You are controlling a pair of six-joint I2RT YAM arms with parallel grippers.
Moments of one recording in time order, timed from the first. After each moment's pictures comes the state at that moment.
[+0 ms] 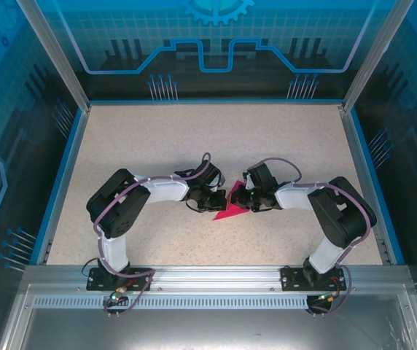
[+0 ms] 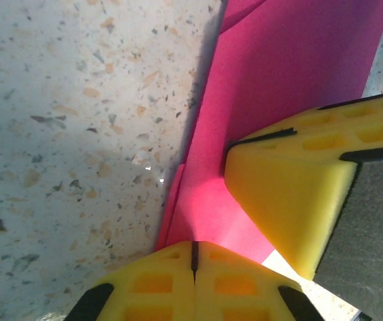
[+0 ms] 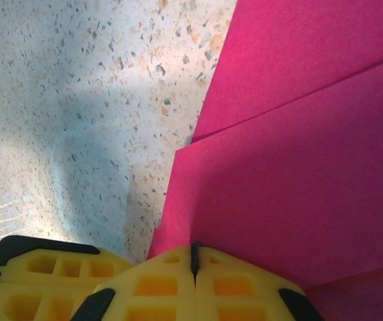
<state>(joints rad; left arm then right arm) -0.70 1.88 1.04 -0.27 0.43 -0.72 0.51 1.68 0.69 0.02 -0.42 0.82</state>
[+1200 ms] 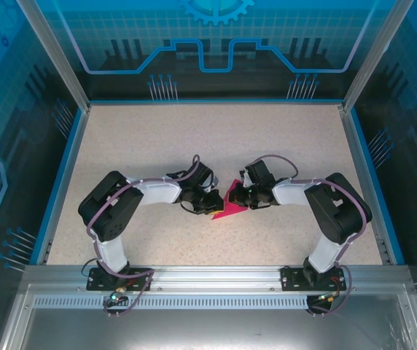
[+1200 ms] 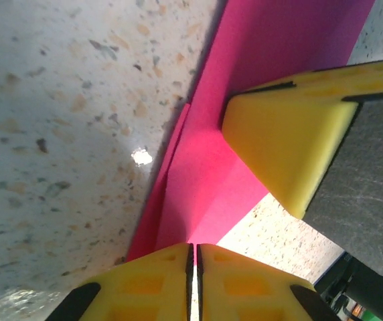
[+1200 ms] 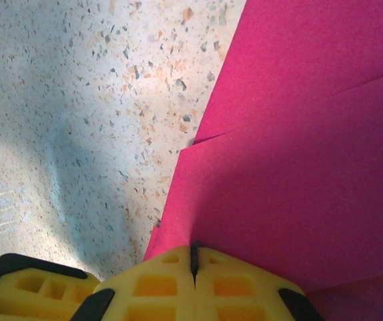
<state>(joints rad) -0.65 1.82 0.95 -0.20 0.53 -0.85 0.51 1.73 0.75 -0.03 -0.43 0.77</state>
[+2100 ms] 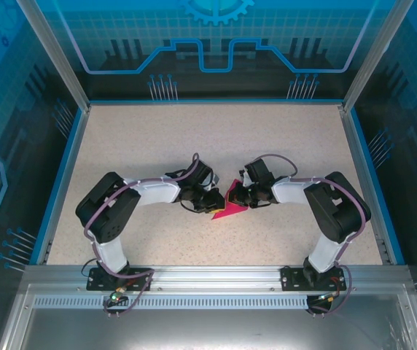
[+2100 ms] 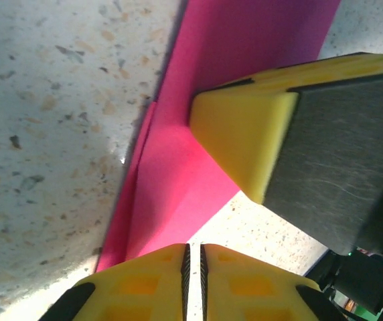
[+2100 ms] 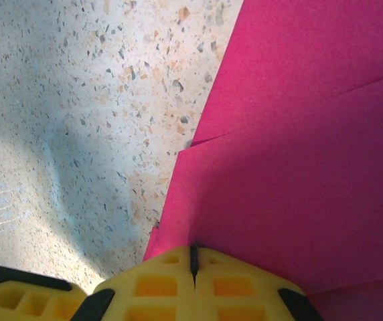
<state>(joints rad) -0.66 1.80 0.95 -0.21 0.55 -0.85 0.50 1.74 0.77 -0.07 -0.44 0.77</state>
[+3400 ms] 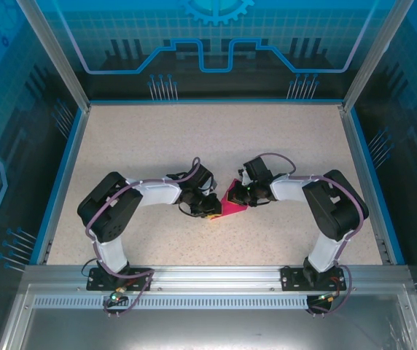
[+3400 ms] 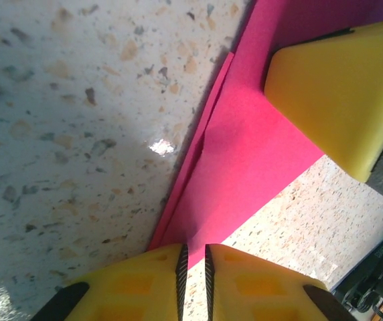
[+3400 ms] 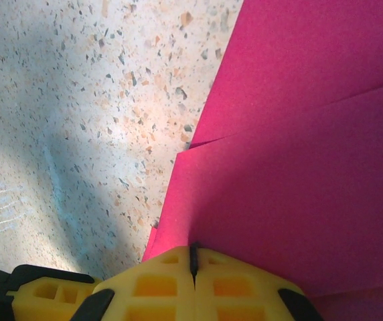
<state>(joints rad) -0.66 1.81 0.94 -0.28 0.49 -0.81 0.50 1.77 0.81 -0.11 -0.45 0.77</state>
